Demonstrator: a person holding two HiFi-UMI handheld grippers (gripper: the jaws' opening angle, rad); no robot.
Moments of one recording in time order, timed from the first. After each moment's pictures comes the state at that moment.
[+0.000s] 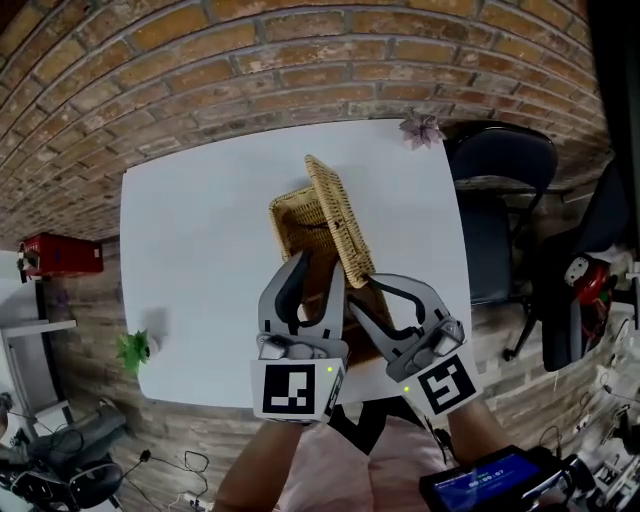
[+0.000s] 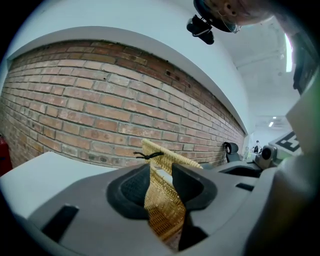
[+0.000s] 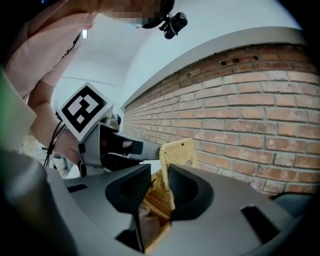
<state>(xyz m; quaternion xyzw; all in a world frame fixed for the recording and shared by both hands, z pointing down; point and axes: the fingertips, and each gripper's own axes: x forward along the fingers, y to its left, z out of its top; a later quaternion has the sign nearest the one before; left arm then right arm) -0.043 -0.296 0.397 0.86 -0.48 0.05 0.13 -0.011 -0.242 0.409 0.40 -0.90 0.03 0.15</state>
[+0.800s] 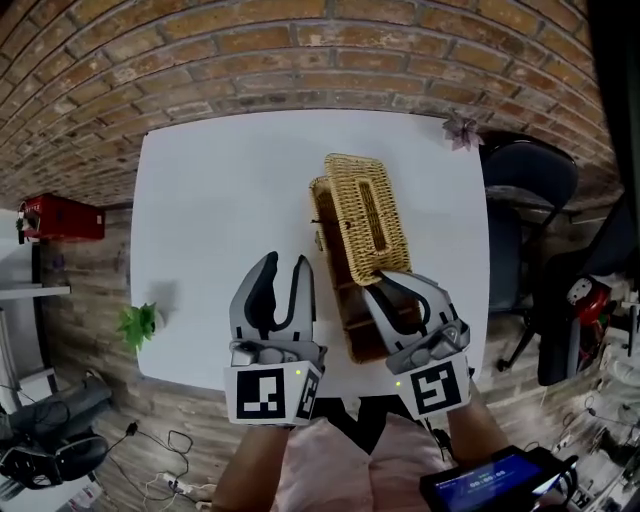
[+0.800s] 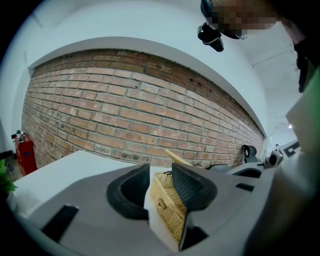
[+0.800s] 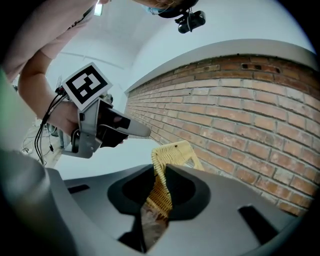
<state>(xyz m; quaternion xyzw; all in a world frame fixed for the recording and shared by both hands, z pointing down) -0.146 -0.289 0.409 0.81 -0.57 0.04 0.15 -0.045 -0.243 0.438 0.39 -0.88 -0.05 0.26</state>
